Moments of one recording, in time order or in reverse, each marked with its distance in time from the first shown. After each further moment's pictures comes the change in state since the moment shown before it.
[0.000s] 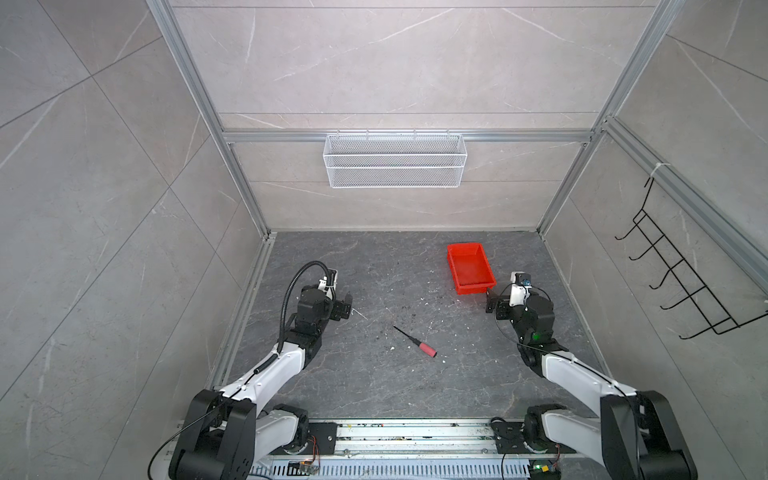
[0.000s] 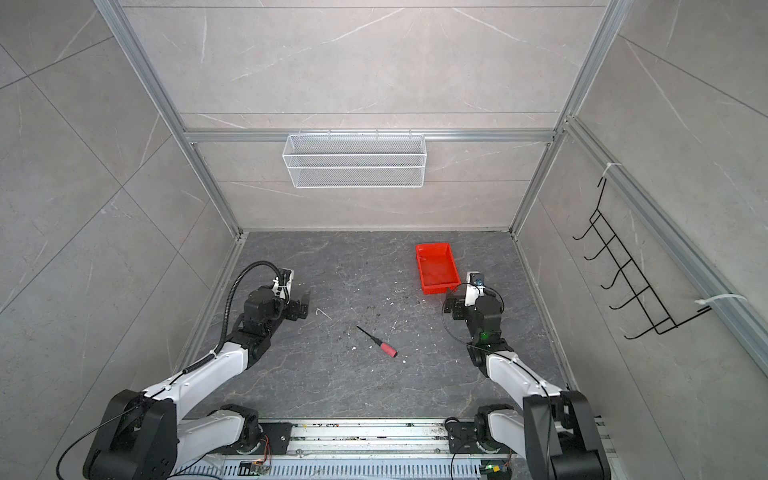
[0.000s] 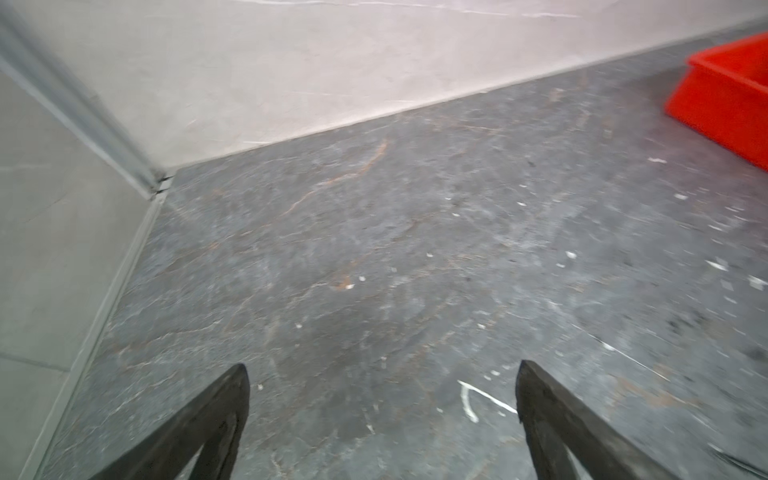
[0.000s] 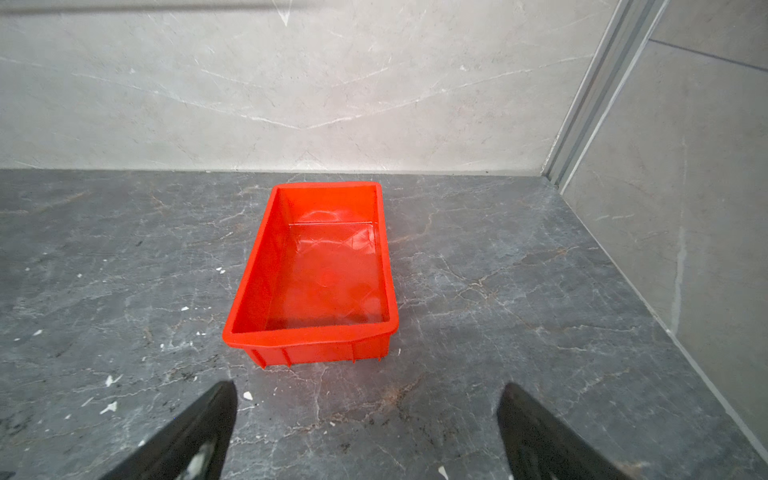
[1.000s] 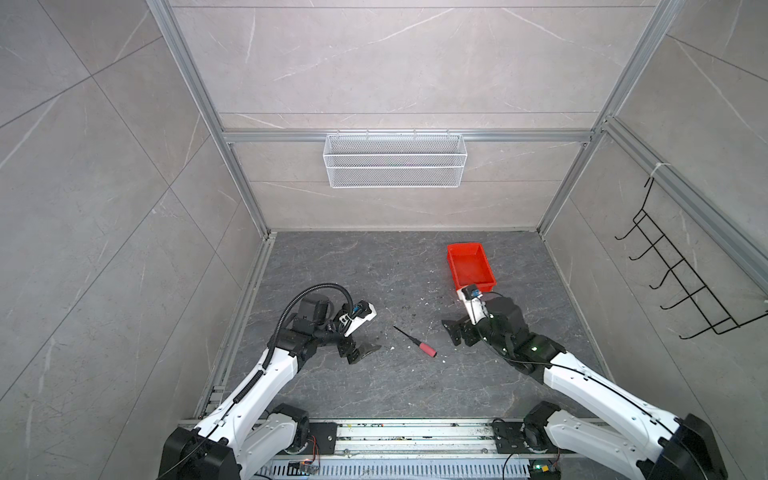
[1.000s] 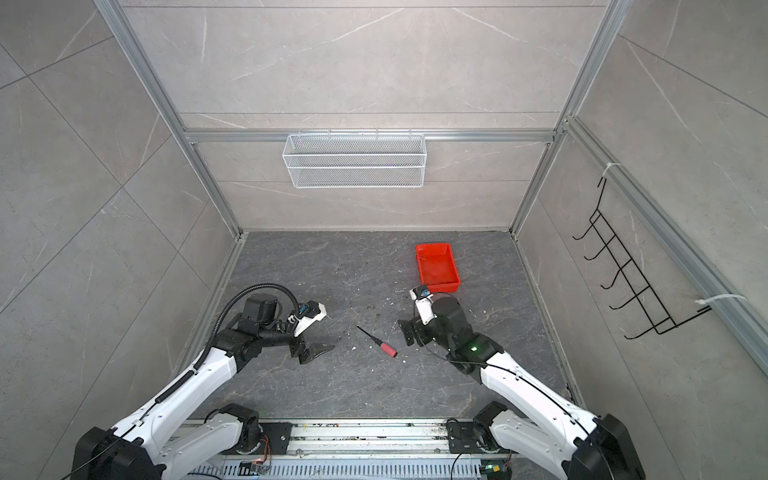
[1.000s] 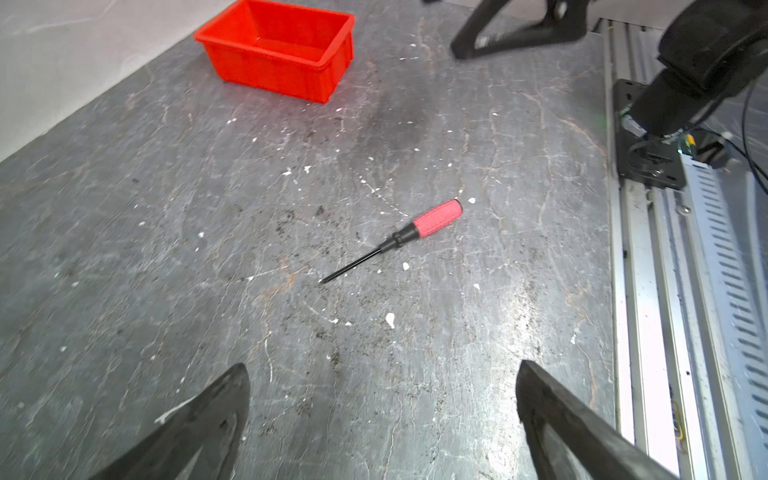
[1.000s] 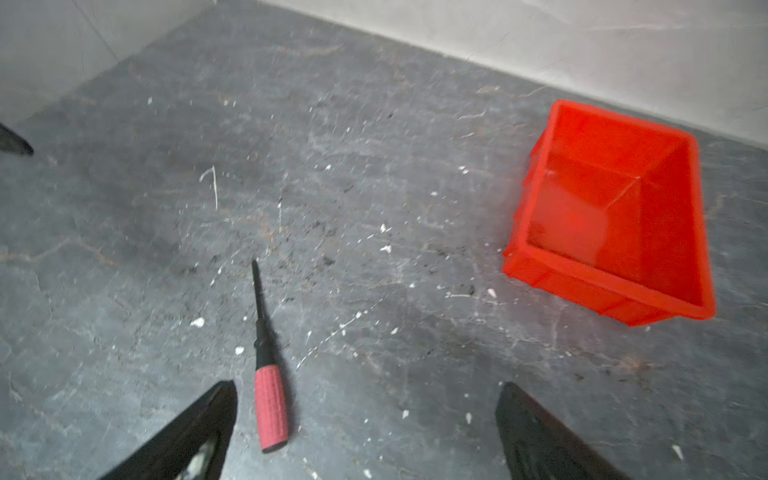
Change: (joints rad) left arm -0.040 -0.144 0.095 -0.587 0.849 0.483; right arm 0.558 -0.090 0.266 -0.711 0.006 0.019
